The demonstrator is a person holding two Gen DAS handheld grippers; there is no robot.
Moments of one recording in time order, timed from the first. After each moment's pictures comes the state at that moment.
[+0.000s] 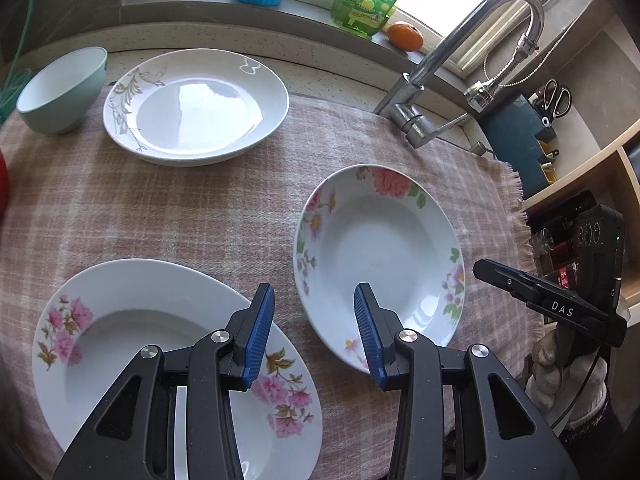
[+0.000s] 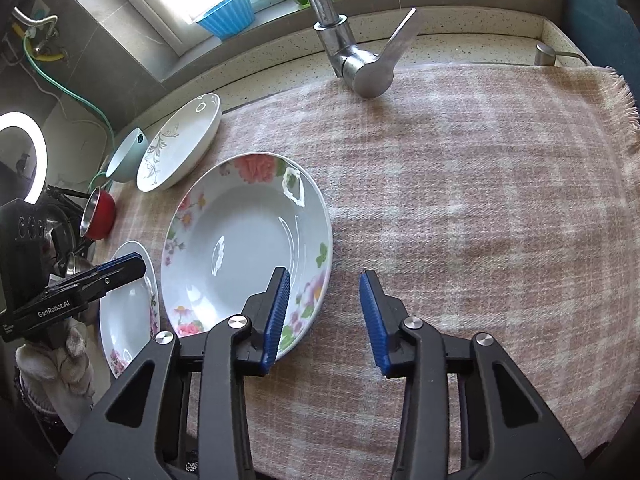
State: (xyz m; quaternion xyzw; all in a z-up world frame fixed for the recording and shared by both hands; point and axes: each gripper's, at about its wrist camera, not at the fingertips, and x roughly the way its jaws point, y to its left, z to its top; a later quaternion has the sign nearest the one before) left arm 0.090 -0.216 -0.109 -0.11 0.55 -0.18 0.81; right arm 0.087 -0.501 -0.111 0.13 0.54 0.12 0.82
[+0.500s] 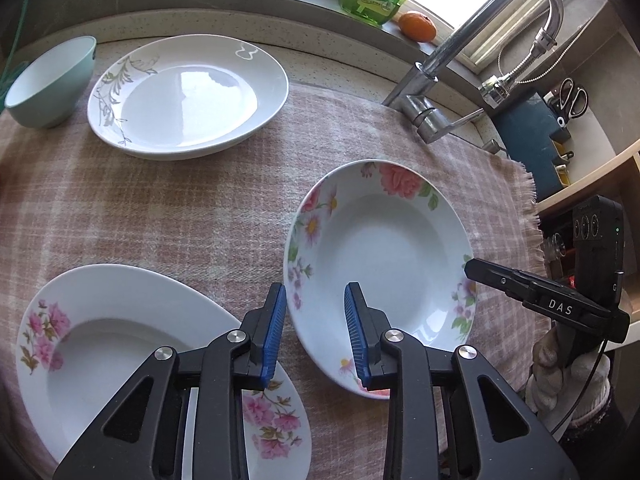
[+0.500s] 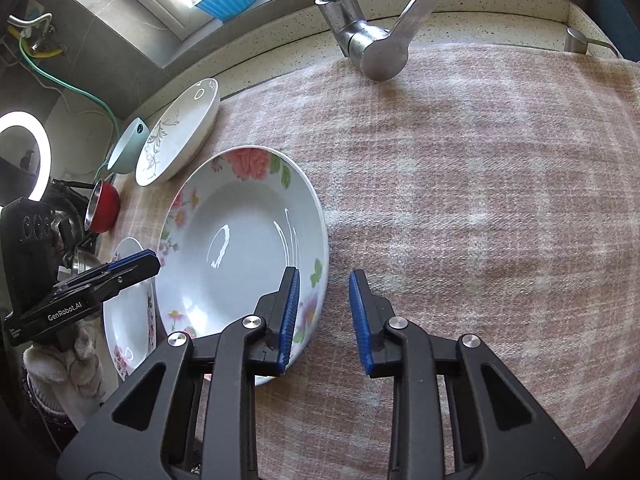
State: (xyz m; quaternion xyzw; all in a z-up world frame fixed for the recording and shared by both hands) left arm 0.100 -0.226 -0.121 -0.11 0.56 -0.16 0.80; right arm 0.111 -0.500 -0.134 0.14 0.57 0.16 0.80
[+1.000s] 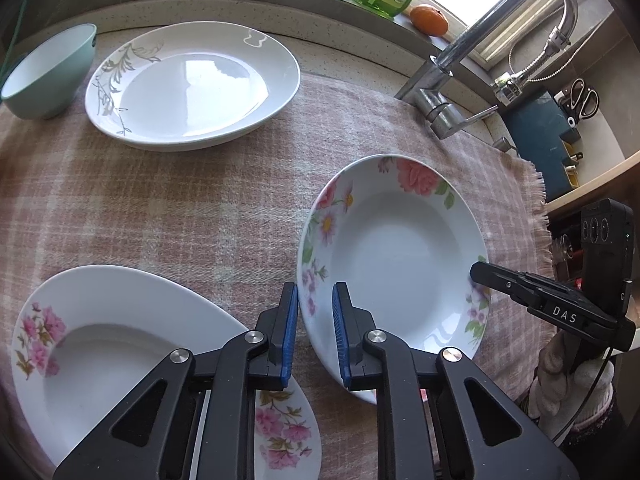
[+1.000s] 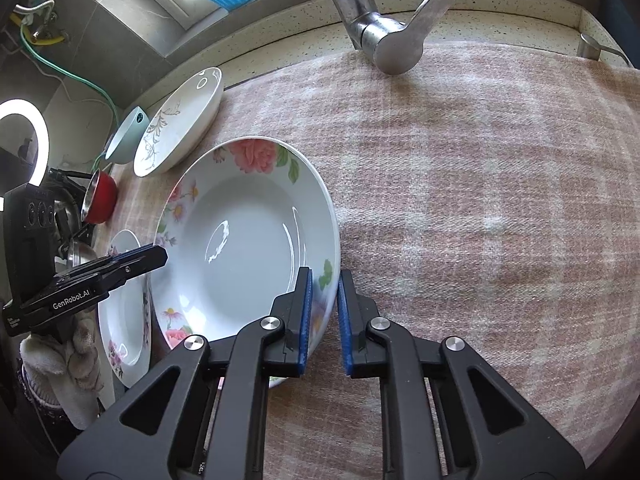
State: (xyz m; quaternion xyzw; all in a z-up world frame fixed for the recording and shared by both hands) left arm 0.107 -0.226 -0.131 -0.12 0.58 -0.16 0.79; right arm 0.112 -0.490 -0.136 0.12 0.57 0.16 0.79
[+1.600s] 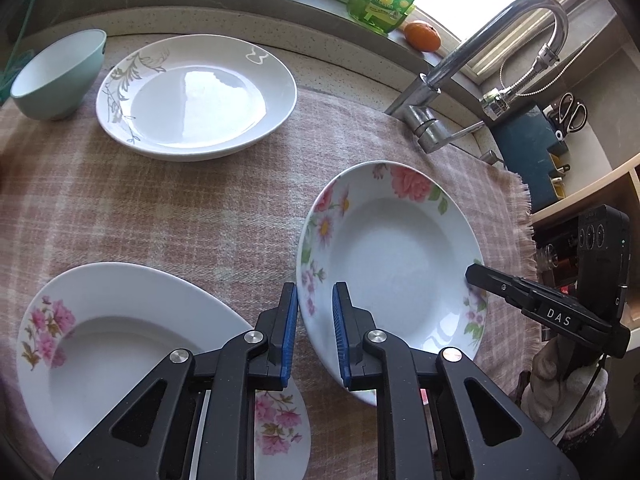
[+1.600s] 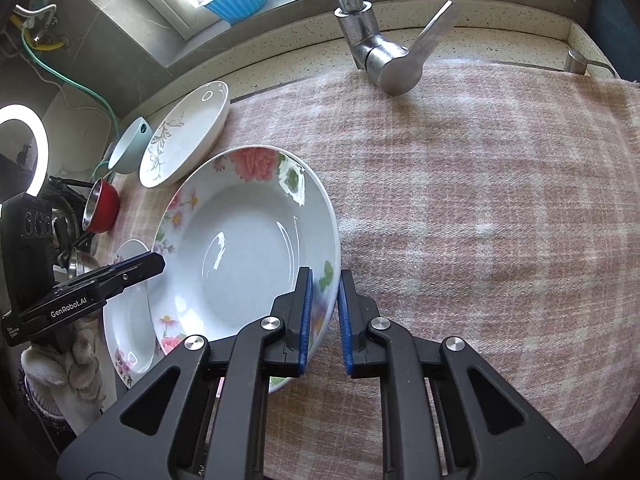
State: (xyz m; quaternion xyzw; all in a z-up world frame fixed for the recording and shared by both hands) left arm 0.102 -0.218 -0.115 -0.14 0.56 -0.16 0.80; right arm 0.107 -0.484 -0.112 0.12 0.56 0.14 0.81
